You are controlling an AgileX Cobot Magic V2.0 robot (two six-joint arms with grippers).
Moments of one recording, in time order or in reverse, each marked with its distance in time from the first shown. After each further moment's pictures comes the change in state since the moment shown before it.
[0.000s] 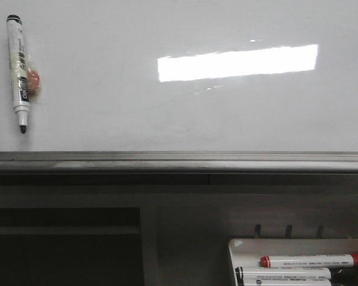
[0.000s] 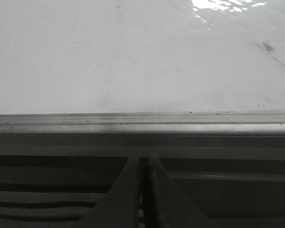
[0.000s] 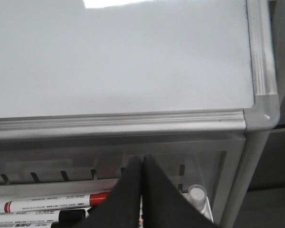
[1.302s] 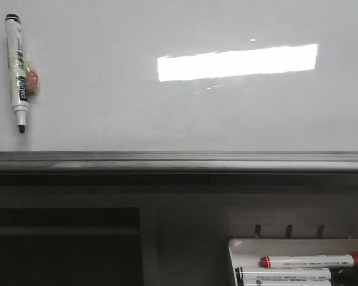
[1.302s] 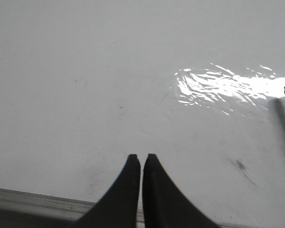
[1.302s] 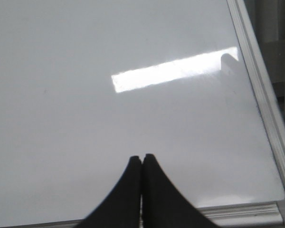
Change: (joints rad) left arm 0.000 0.000 0.001 -0.169 -0.297 -0.019; right arm 0.000 0.000 0.000 0.094 -0.323 0.048
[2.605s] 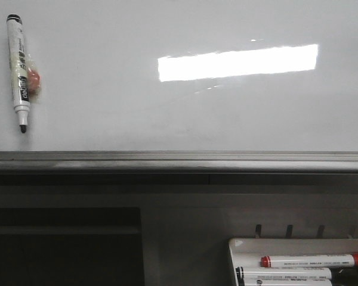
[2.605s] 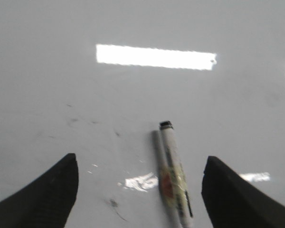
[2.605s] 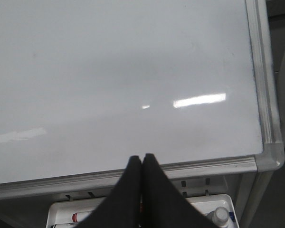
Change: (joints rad) left arm -0.381 0.464 -0.367 -0.144 0.051 0.028; right arm 0.000 0.333 -0.520 0.072 0.640 -0.065
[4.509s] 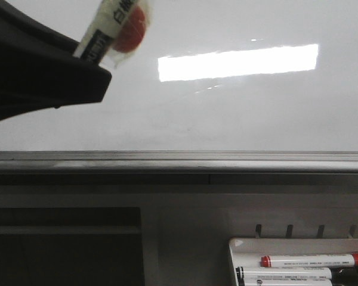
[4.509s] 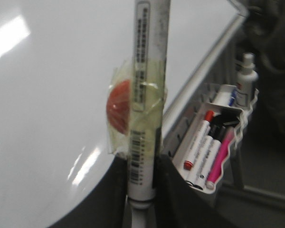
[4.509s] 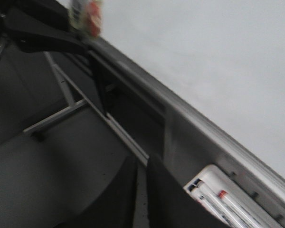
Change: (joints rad) left arm -0.591 0.514 -0.026 0.669 -0.324 -0.026; right arm 0.880 0.217 -0.023 0.033 -0.127 -0.215
